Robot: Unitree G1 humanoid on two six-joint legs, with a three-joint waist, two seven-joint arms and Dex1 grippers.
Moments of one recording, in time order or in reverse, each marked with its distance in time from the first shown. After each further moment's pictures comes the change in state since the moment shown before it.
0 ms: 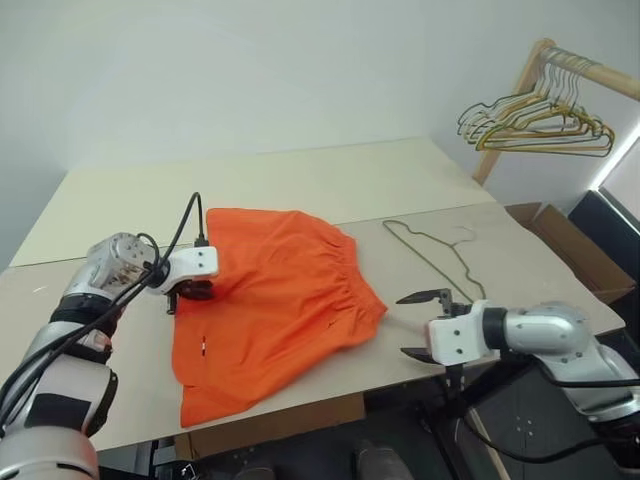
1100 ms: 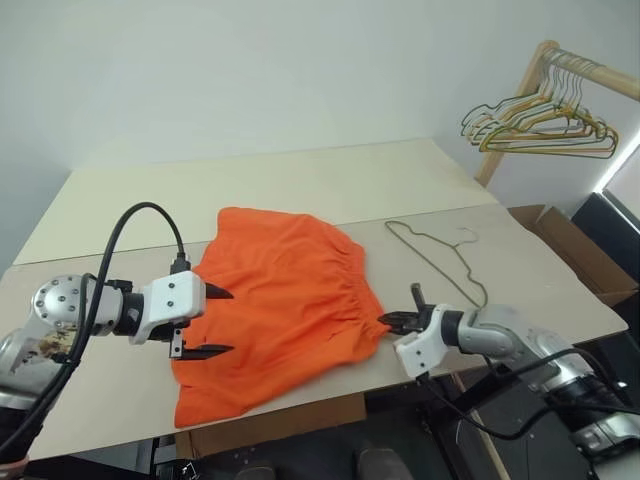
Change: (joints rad) left arm 0.681 0.218 0.430 -1.144 -0.493 0.422 -0.015; right arm -0.125 0.030 0.185 0.368 -0.434 -0.472 -0.373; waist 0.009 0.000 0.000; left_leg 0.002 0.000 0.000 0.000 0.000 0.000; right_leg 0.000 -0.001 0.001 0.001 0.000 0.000
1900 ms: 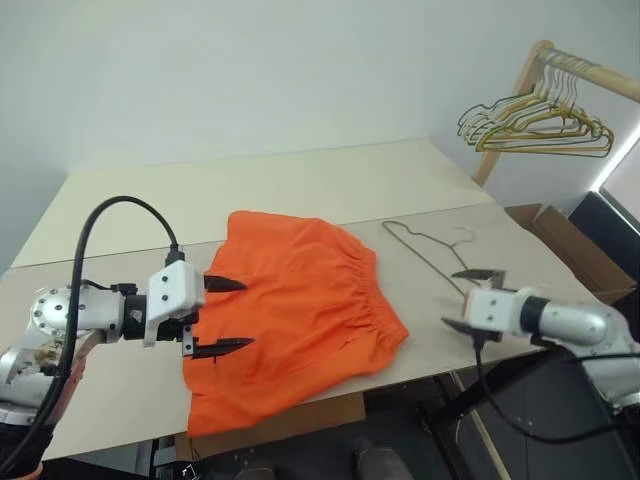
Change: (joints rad) left arm 0.026 -0.146 0.114 -0.107 -0.223 0.156 0.148; right arm 0.059 -0.056 -0.333 -0.042 0.550 0.708 0.149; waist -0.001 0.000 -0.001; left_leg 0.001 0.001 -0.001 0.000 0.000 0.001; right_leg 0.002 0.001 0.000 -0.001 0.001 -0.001
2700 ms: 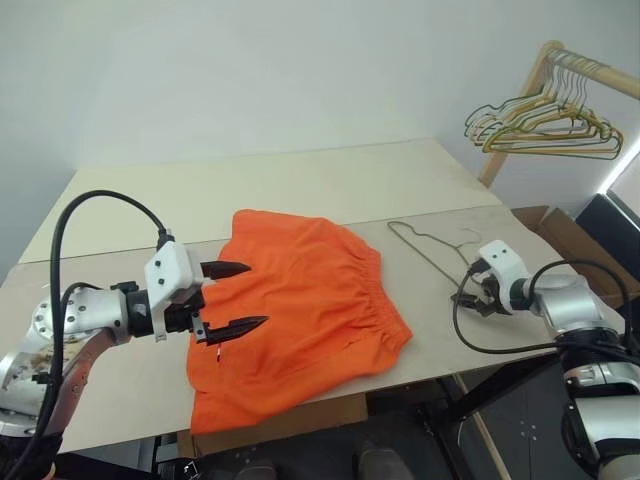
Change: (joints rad) left arm 0.013 -0.021 0.033 -0.089 -0.055 0.081 0.096; right arm -0.371 0.171 0.052 0.533 0.009 0.580 0.049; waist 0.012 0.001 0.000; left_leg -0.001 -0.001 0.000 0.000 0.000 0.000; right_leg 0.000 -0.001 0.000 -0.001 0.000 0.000
